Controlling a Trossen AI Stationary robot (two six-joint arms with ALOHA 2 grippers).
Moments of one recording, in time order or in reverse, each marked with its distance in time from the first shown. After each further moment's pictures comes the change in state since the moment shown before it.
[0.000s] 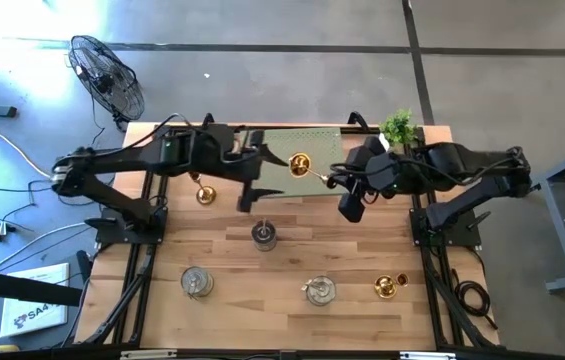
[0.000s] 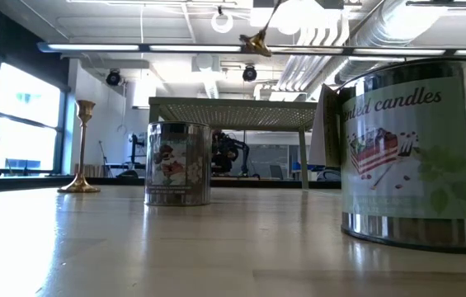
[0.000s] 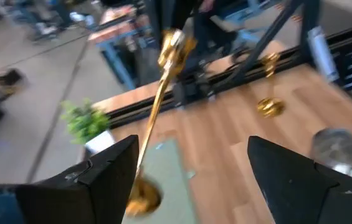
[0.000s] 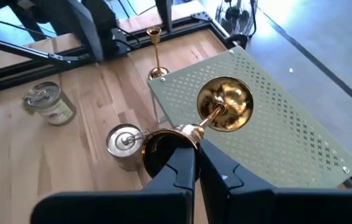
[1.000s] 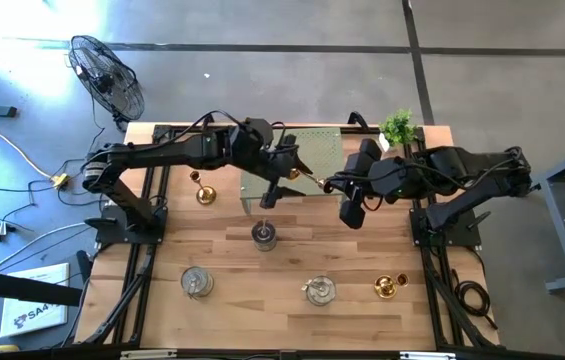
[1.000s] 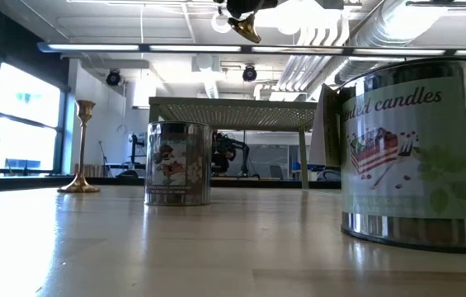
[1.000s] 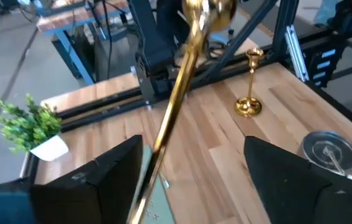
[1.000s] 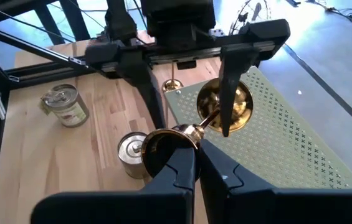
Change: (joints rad) left arm 0.092 0.220 0.072 0.071 0.213 0.002; right arm 0.038 0.000 0.000 0.065 0.001 -0.082
